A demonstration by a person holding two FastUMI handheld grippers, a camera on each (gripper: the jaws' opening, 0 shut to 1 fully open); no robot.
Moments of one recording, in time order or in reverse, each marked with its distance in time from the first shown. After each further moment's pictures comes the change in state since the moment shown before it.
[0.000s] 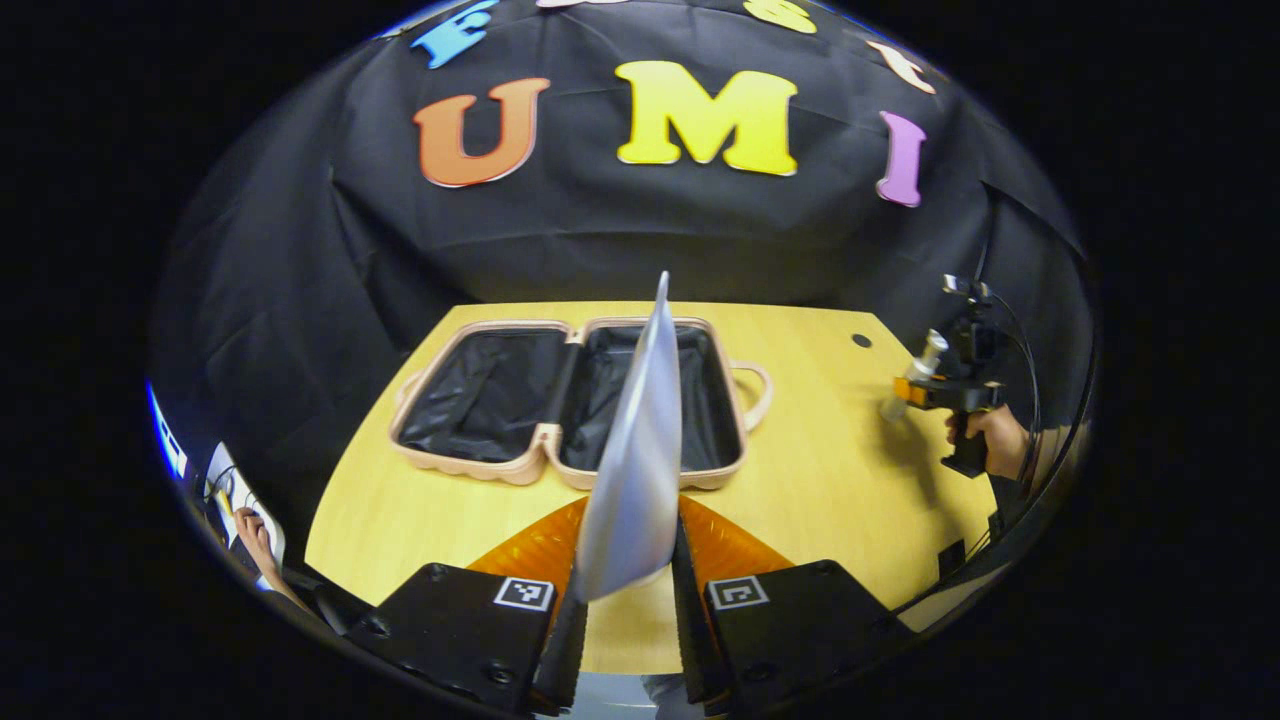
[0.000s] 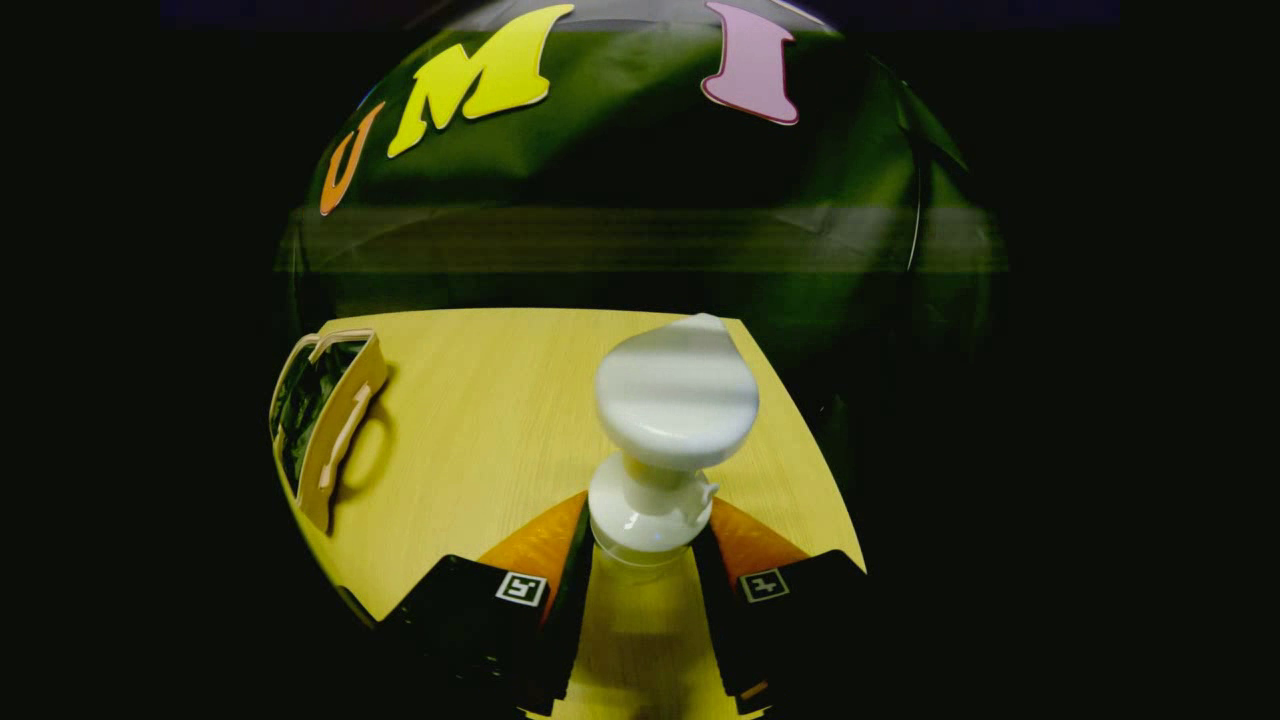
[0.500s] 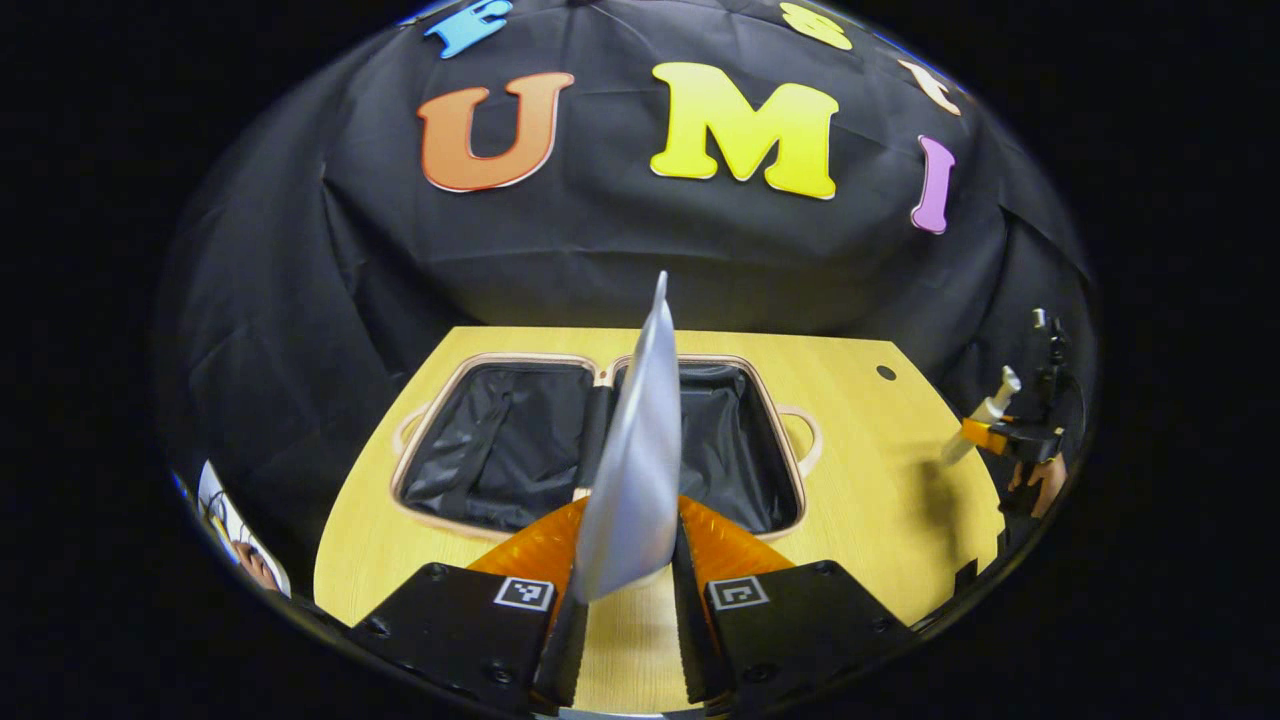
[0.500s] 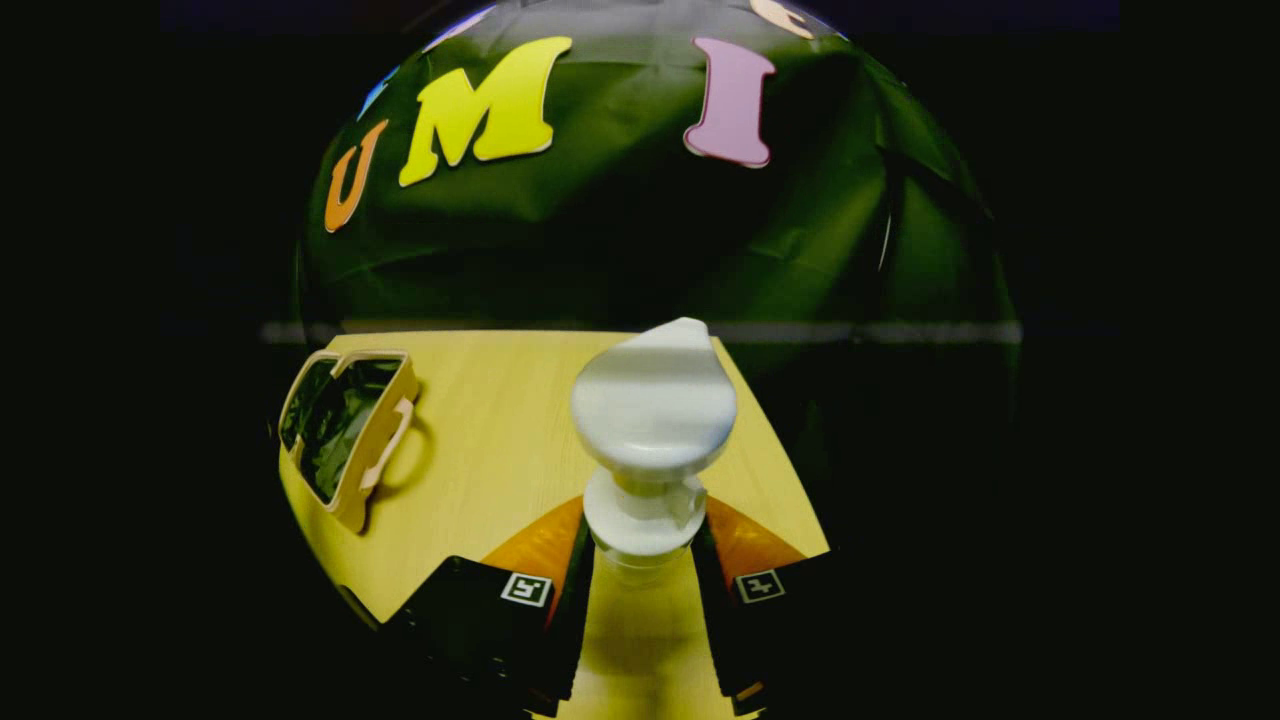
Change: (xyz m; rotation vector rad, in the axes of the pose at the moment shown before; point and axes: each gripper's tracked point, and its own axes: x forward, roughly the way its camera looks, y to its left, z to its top) left arm 0.128 0.041 0.055 0.058 -0.017 -0.077; right arm -0.113 -0.007 0.016 0.023 -0.062 -0.048
